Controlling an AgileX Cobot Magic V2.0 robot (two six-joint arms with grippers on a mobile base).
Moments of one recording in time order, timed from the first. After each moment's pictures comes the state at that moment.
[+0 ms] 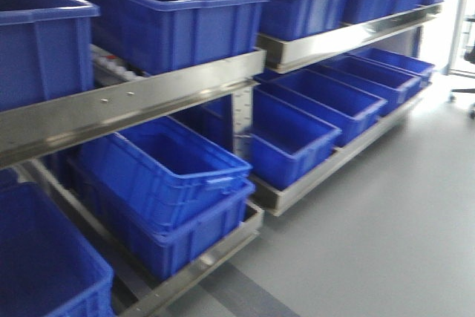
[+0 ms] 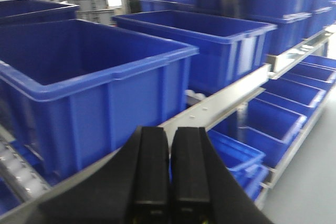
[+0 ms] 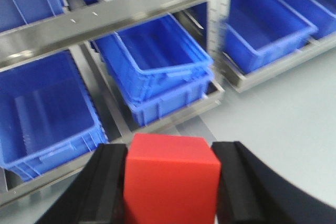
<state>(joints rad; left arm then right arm) -0.09 -0.01 0.01 -0.11 0.00 0.16 0.36 0.72 -0.49 -0.03 0.20 0.17</state>
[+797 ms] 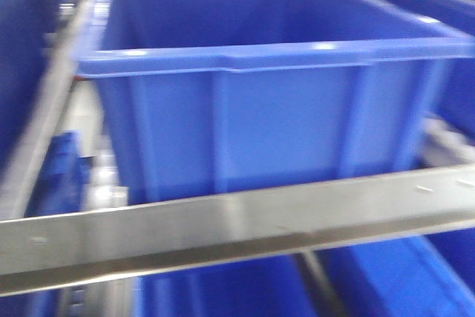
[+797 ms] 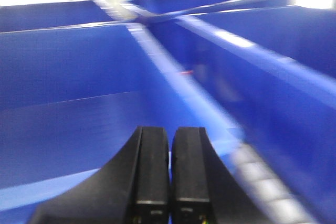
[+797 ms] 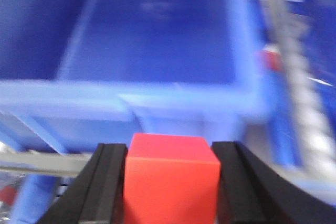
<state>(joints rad) -0.09 -0.01 0.01 -0.11 0.00 0.16 0.36 0.72 -0.49 -0.03 0.20 0.17</state>
